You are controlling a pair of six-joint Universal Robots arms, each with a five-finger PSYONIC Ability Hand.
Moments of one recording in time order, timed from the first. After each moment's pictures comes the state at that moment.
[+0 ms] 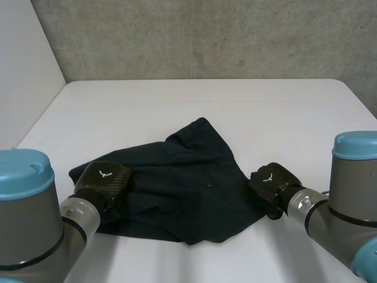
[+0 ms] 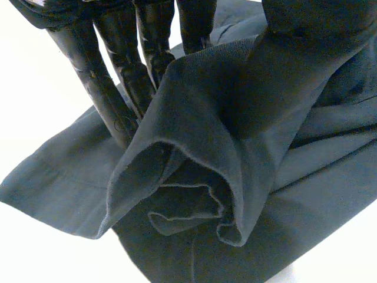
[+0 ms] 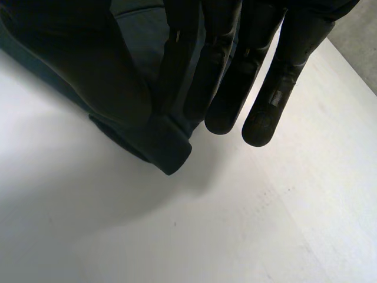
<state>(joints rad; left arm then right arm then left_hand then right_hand) 4.21 -1.77 -1.87 3.21 -1.68 3.39 1.97 -1.18 1.72 0.05 1.37 2.46 1.04 1.08 1.08 1.08 0.90 0.95 1.17 1.18 1.19 0.97</state>
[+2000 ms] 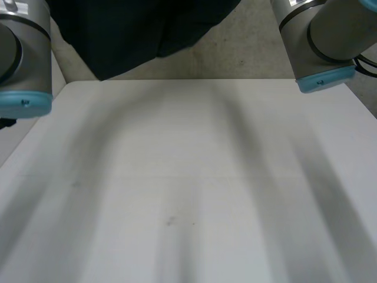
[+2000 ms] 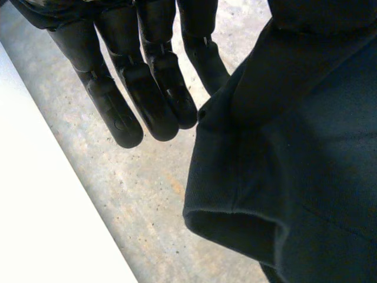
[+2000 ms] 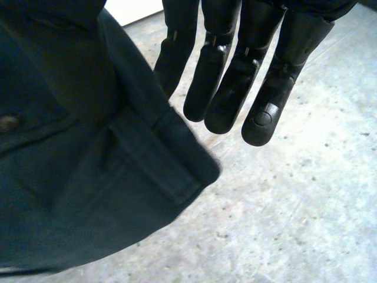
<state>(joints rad) 4.34 -1.89 -1.03 3.54 -1.72 3.58 2.06 -0.82 0.37 -0.22 1.41 2.69 1.11 1.19 1.19 1.20 0.96 1.00 1.16 1.18 1.19 0.74</state>
